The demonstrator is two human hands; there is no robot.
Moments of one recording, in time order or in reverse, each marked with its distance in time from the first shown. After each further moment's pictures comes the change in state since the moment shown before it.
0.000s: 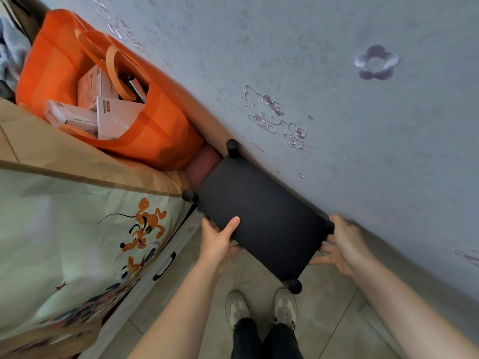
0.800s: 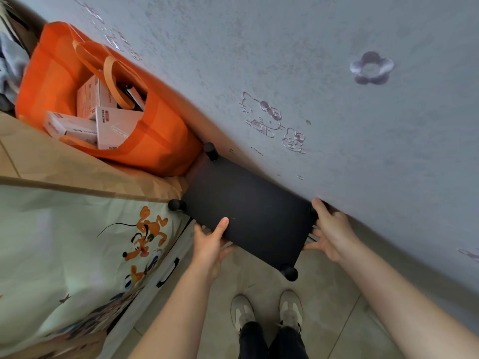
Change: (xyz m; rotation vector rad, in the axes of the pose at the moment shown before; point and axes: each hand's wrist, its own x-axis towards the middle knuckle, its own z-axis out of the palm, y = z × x) left_hand 0.012 0.009 -0.014 -0.090 0.044 0.010; right_hand 0.008 -0.013 0.029 0.035 -0.075 -0.104
